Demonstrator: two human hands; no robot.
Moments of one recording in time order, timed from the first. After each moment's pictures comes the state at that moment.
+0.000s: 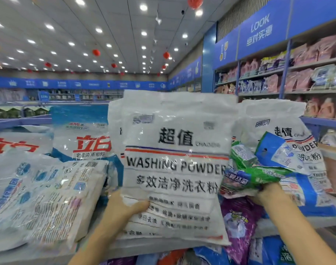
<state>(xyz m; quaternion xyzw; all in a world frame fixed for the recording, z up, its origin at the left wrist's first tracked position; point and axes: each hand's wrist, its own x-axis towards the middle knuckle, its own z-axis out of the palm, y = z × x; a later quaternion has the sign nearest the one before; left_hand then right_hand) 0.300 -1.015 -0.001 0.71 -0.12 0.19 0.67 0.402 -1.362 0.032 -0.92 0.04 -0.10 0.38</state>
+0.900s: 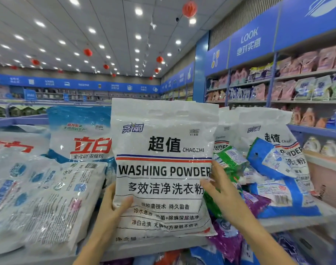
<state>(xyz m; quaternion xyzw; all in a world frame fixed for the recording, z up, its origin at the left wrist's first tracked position) 0.296 -1.004 -0.015 0.65 -0.08 0.24 0.72 0.307 -1.271 0.045 -0.81 -0.26 -0.18 0.49</state>
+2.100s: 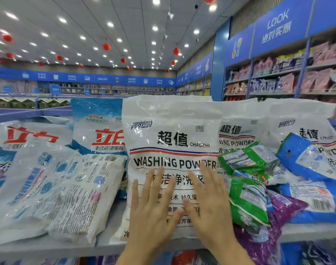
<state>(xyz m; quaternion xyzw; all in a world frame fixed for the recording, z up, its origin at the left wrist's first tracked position) 0.287 -1.038 -0.018 0.85 -0.12 0.50 0.11 0.316 -1.192 -0.004 -0.82 -0.26 -0.44 0.25</state>
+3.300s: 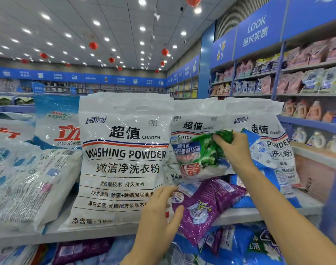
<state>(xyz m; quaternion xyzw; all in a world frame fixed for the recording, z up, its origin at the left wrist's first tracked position) 0.267 -1.168 -0.018 0.84 -0.17 0.33 0.40 0.382 -1.356 0.100 -0.76 -0.13 -0.32 0.55</state>
